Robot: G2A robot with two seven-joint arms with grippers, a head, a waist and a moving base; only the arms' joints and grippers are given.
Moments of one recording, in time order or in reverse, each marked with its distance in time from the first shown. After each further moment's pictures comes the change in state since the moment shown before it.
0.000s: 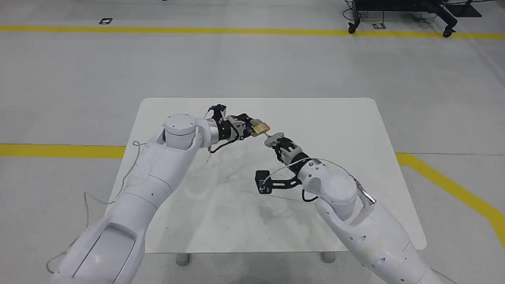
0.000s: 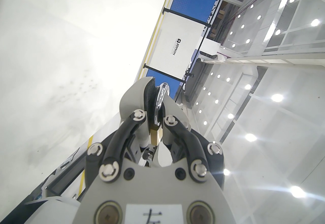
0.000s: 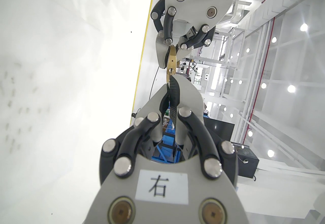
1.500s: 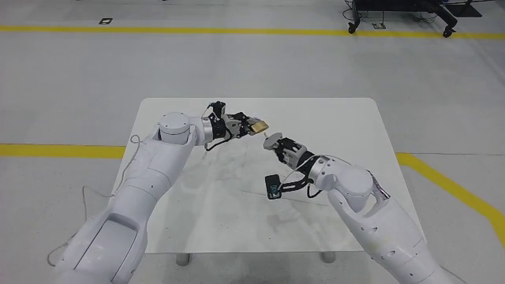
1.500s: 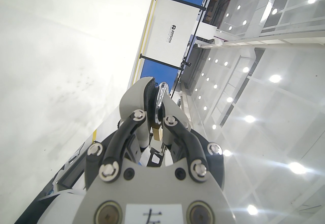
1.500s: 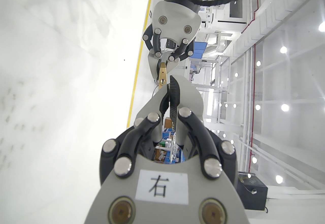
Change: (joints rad) left arm -0.064 -0.025 -0.005 0.175 -0.004 -0.166 -0.156; right arm -0.004 0.024 0.093 0.036 0.033 0.079 -0.325
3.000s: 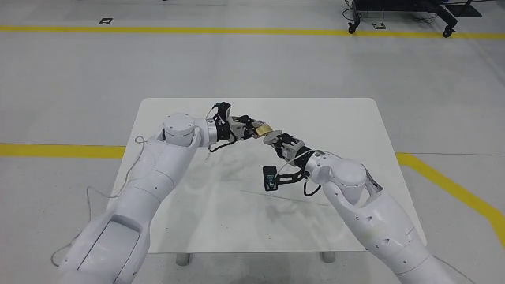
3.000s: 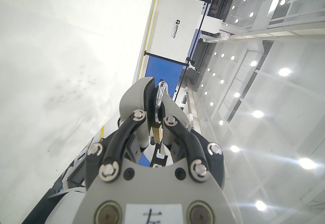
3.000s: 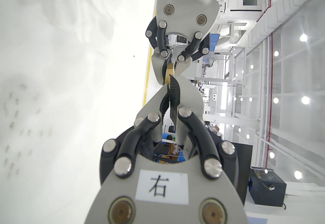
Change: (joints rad) left arm 0.013 -0.014 0.002 -0.026 0.045 -0.016 -0.008; right arm 0.067 -0.017 -0.037 0.095 0.092 -0.029 0.062
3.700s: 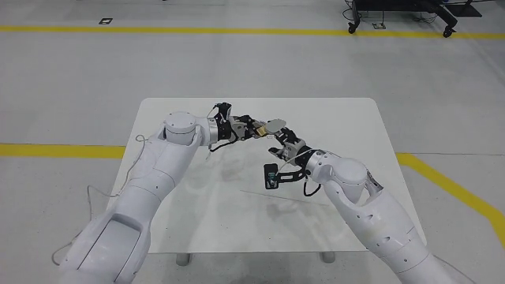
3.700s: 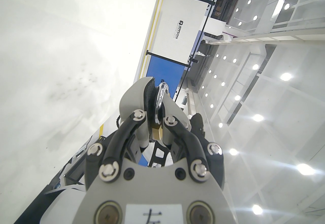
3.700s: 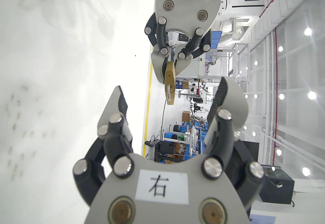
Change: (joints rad) left arm -0.008 -0.004 0.001 -0.002 0.009 0.046 0.004; right arm 0.002 -0.002 0.006 0.011 0.033 -0.002 0.004
